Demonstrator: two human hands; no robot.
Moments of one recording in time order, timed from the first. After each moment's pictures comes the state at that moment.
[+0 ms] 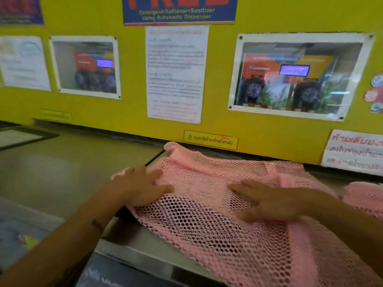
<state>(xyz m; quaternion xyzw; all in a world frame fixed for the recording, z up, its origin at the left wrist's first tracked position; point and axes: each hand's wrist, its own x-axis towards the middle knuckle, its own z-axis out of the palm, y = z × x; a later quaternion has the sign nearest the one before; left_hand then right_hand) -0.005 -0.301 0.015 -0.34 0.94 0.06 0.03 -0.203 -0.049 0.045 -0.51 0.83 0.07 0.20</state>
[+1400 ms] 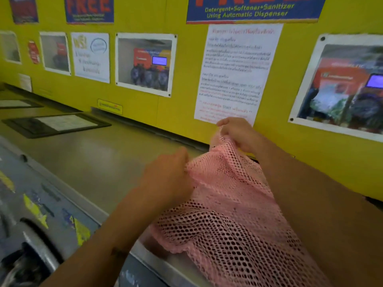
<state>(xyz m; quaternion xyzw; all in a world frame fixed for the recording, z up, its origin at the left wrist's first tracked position) 0.034 -0.281 0.051 -0.37 0.88 0.13 -0.29 -0.220 -0.319 0.102 -0.44 0.76 -0.45 0.14</state>
